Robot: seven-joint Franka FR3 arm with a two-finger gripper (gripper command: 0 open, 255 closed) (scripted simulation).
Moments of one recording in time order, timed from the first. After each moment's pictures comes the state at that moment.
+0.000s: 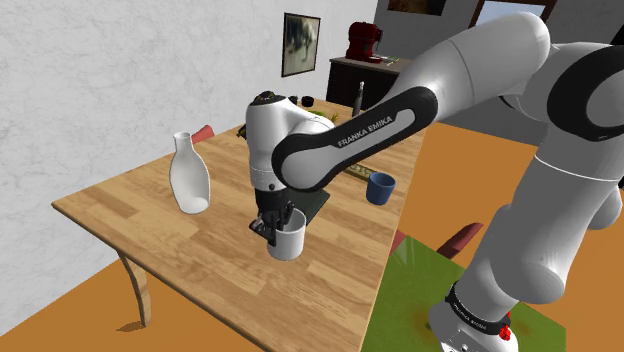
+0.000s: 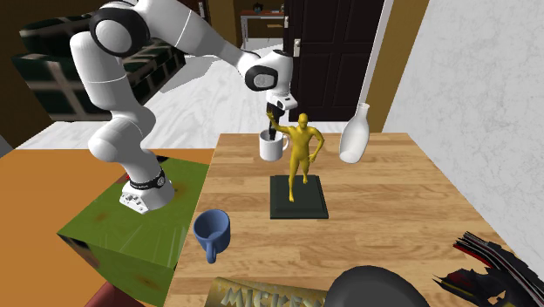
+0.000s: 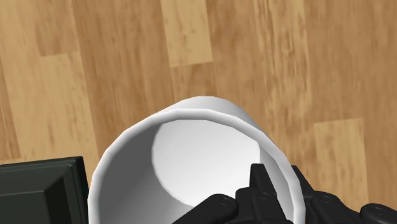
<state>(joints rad) 0.15 0.09 0.41 -2.13 0.00 2.12 0.46</state>
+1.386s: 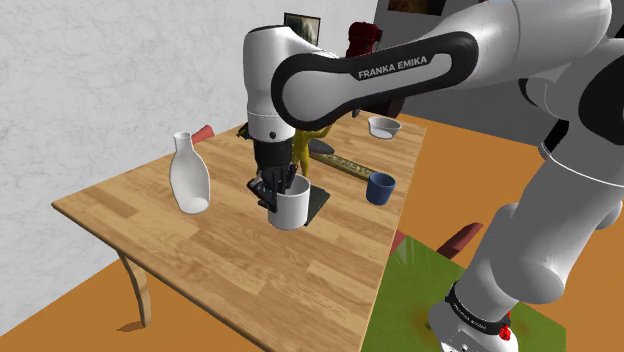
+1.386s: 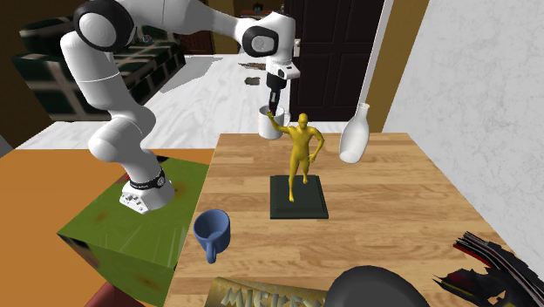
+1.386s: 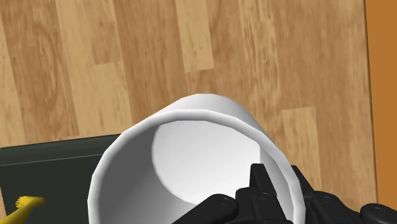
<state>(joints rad) 0.15 -0.01 0.41 -1.94 0.04 1.84 0.44</state>
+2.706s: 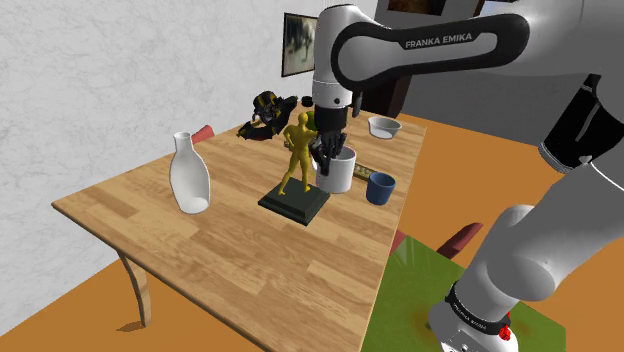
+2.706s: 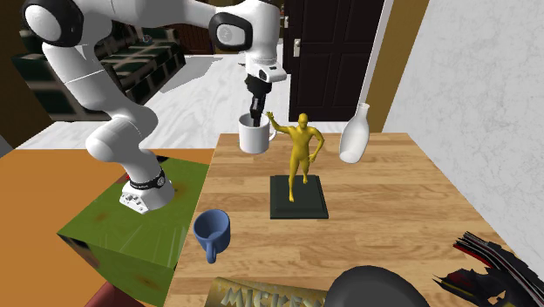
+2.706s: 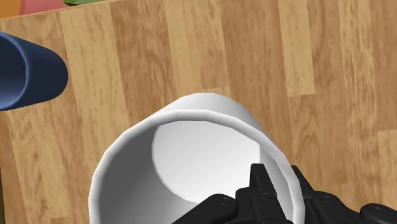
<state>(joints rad) 0.03 -0.28 0.23 -2.11 0.07 1.74 0.13</state>
